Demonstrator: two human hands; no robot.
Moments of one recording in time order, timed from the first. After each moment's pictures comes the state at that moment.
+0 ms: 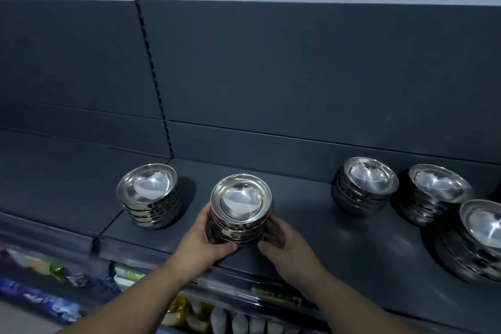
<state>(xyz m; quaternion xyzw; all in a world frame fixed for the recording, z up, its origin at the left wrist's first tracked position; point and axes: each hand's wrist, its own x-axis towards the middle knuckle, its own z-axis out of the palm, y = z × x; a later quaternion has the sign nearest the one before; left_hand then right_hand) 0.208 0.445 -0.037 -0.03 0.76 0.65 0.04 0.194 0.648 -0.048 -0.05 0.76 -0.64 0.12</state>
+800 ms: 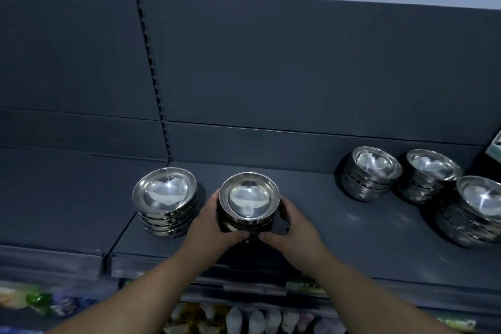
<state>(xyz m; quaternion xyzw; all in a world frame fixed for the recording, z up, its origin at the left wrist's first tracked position) 0.191 0.394 -0.018 0.06 0.86 0.50 -0.03 0.196 0.589 -0.031 -0.02 0.85 -0.52 0.00</state>
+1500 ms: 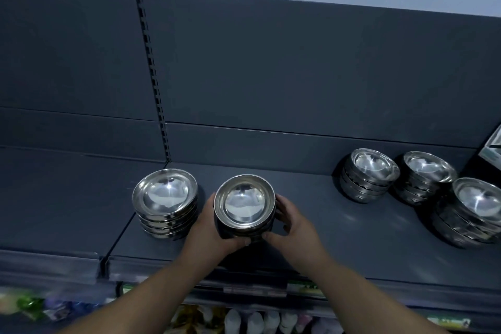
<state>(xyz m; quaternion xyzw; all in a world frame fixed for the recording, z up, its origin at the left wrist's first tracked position) 0.190 0.389 -0.031 0.06 0.85 0.53 -0.04 0.194 0.585 -0.034 -0.02 0.84 -0.54 -0.02</state>
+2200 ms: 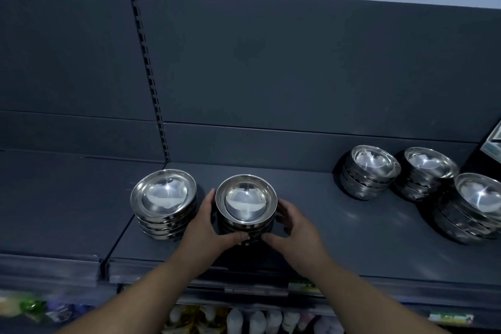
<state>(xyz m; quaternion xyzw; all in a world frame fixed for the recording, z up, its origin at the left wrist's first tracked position) 0.186 0.383 -0.028 0.05 0.83 0.55 0.01 0.194 0.586 -0.043 0.00 0.85 -0.52 -0.04</state>
